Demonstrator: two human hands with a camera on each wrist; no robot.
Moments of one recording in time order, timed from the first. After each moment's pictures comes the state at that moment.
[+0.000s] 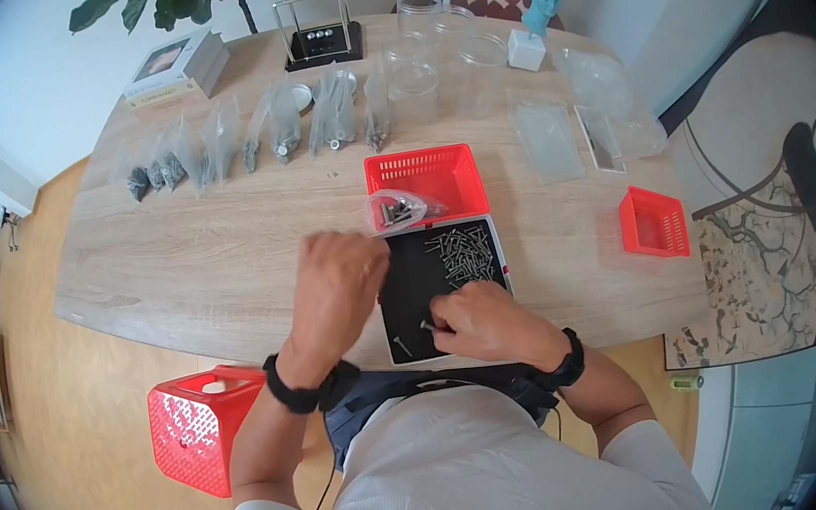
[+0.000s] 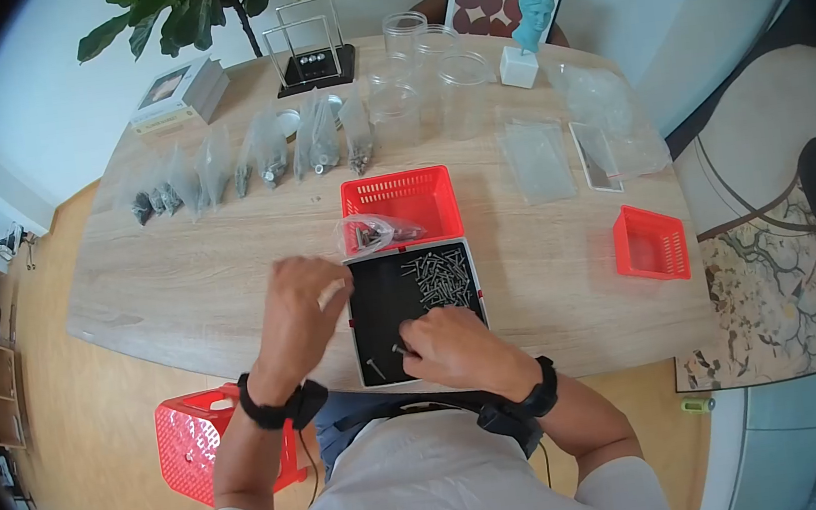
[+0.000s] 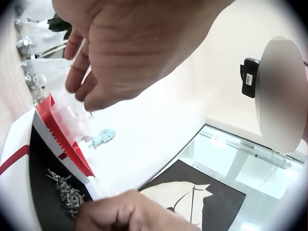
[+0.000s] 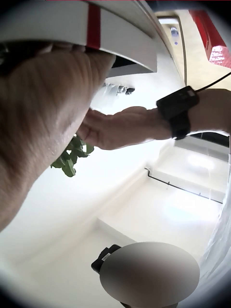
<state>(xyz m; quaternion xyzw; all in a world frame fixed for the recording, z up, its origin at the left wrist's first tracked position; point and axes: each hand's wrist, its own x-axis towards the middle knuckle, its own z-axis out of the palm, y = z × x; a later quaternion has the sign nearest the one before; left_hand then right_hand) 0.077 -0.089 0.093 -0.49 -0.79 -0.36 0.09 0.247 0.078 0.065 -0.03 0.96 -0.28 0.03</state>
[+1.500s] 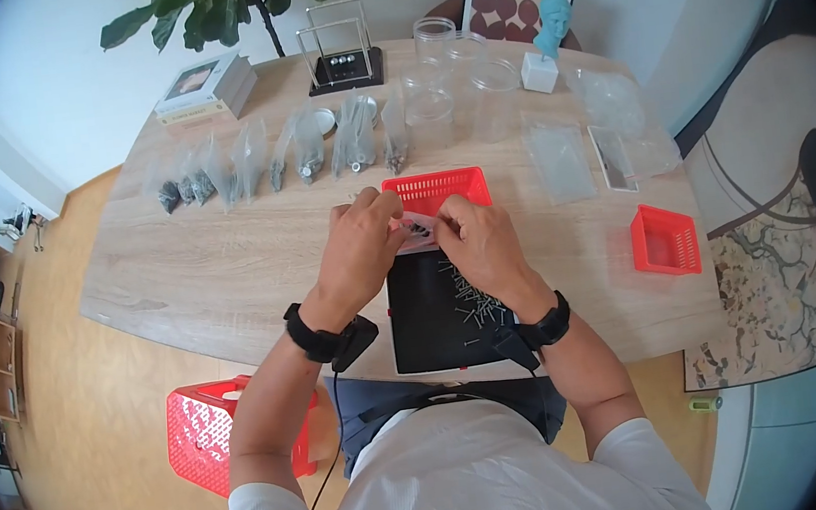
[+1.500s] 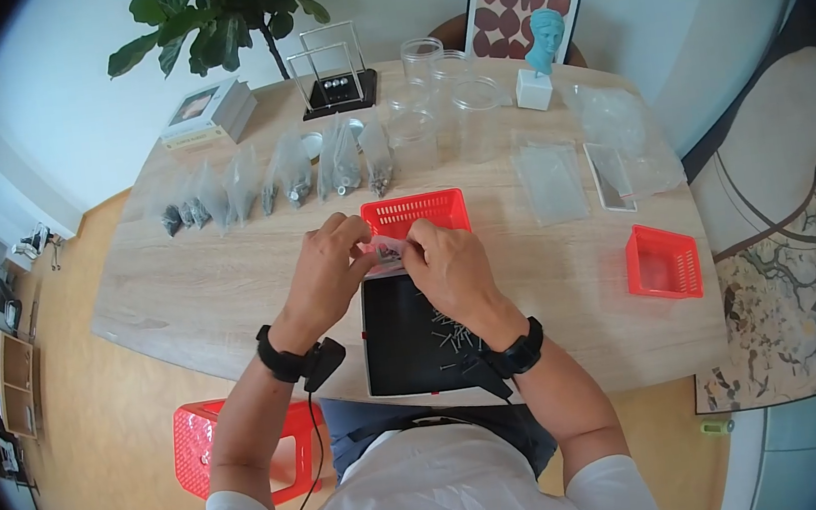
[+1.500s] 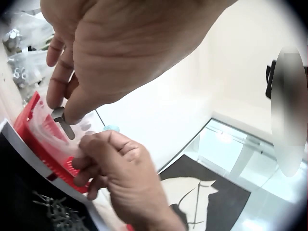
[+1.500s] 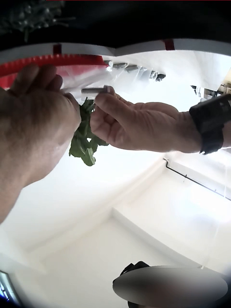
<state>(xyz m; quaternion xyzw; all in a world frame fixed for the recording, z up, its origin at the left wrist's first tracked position) 0.039 -0.043 0.102 -0.54 -0.77 -0.35 0.04 0.170 0.115 0.079 0.11 0.89 -0.33 -0.31</state>
